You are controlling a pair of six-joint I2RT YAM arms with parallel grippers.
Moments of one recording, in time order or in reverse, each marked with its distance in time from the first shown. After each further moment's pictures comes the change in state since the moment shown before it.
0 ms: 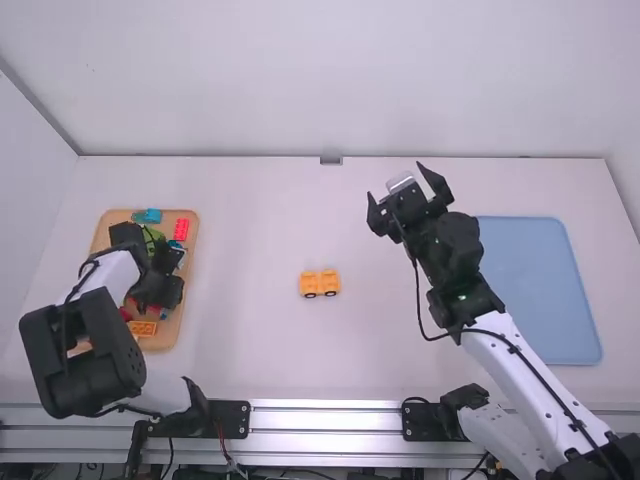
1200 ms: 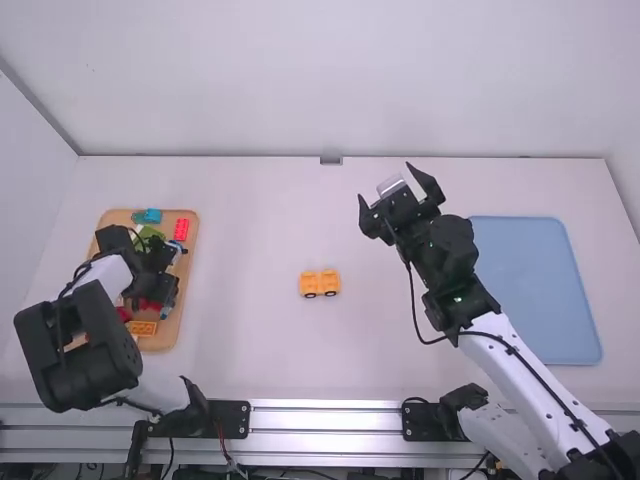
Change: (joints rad) left arm 0.074 0.042 -0.019 0.175 0.082 0.143; right arm 0.044 0.000 0.000 0.017 -0.001 -0.013
